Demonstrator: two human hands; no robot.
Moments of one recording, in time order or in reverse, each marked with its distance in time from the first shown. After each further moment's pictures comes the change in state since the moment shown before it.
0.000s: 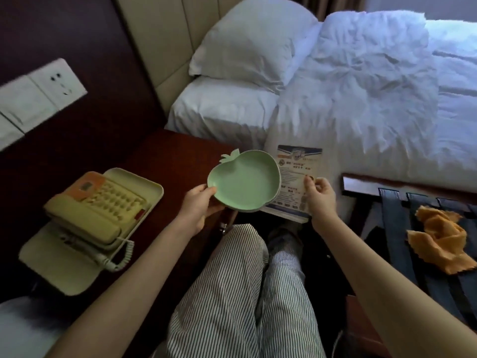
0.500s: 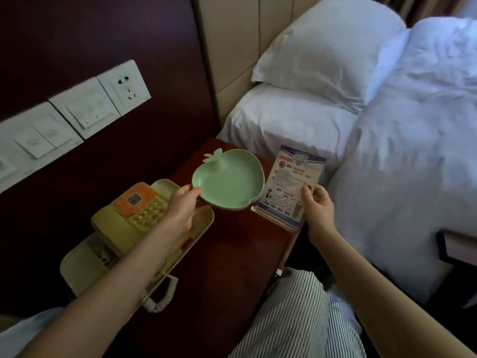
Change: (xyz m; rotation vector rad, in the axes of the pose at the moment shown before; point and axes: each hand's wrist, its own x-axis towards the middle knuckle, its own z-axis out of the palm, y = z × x) left_hand 0.114 0.047 -0.130 -0.079 0.313 0.020; right_hand 0.023 0.003 0.182 0.124 -0.291 0.071
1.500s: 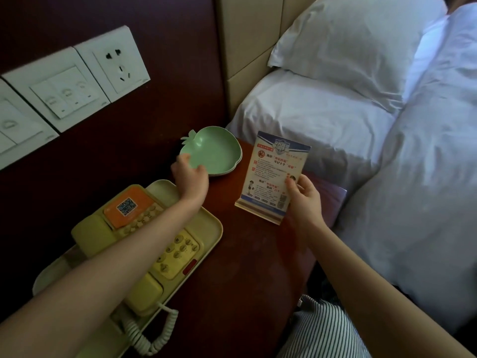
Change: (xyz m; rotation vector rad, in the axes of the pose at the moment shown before) left_hand 0.117 -0.003 0.012 0.423 0.234 0.342; right_hand 0.053 0.023 0.081 -0.041 -0.178 0.009
